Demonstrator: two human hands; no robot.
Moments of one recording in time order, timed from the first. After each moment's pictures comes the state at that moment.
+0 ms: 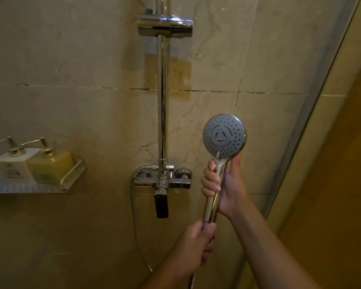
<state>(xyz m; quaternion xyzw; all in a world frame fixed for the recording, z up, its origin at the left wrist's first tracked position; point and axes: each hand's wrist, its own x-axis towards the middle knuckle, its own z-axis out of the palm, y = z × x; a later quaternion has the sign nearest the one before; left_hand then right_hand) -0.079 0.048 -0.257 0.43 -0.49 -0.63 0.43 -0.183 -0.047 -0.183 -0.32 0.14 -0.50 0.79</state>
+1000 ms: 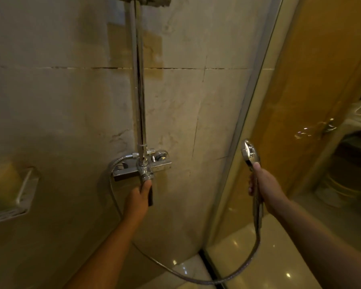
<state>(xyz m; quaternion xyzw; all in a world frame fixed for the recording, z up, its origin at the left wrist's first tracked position) 0.053 -0.059 -0.316 0.60 -0.56 -0.43 0.39 -0.275 0.042 -0.247 -0.39 0.71 -0.52 0.29</state>
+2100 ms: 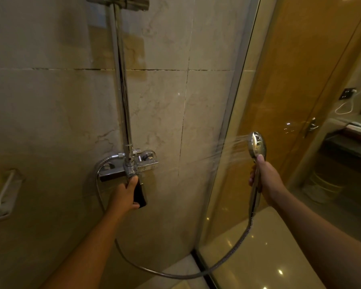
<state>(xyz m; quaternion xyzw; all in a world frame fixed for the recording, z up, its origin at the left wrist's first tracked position) 0.054 -0.067 -0.300 0.61 -0.48 -0.51 0.37 -0.325 0.051 -0.246 -0.34 0.68 -0.59 0.28</state>
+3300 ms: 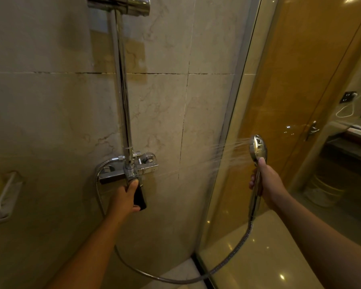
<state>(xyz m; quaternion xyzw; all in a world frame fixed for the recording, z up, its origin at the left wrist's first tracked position) 0.053 -0.072 -0.309 0.62 -0.49 -0.50 0.37 -0.332 0.047 -0.248 -0.32 0.66 -0.60 0.31</state>
